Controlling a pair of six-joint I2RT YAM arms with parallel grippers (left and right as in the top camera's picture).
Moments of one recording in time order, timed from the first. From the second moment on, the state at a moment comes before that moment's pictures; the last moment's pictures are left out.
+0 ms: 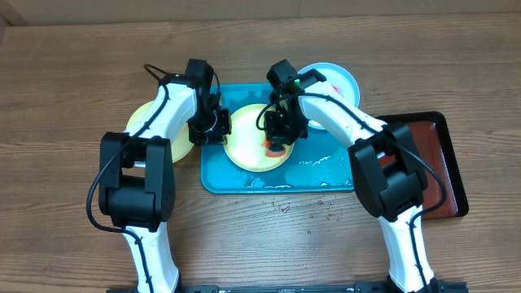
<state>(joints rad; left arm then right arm) -0.16 2.11 1.52 -0.97 0.27 -0.26 0.52 2.29 1.80 -0.98 -0.32 0.44</state>
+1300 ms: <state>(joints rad) -0.16 2.11 1.52 -0.97 0.28 -0.28 0.50 2.29 1.82 -0.95 -0.20 0.38</state>
